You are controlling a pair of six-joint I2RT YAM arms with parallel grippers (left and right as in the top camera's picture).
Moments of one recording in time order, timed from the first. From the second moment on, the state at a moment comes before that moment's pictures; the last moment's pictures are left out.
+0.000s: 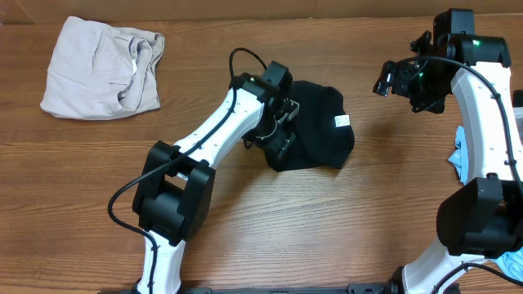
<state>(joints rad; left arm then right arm) -0.54 2.13 1.68 -1.04 0.18 0.02 -0.10 1.88 1.81 -1.24 -0.22 0.18</state>
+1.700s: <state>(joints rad) -0.43 2.12 2.15 -1.32 -0.14 0.16 -0.10 1.88 1.81 -1.23 -0.22 0.18</state>
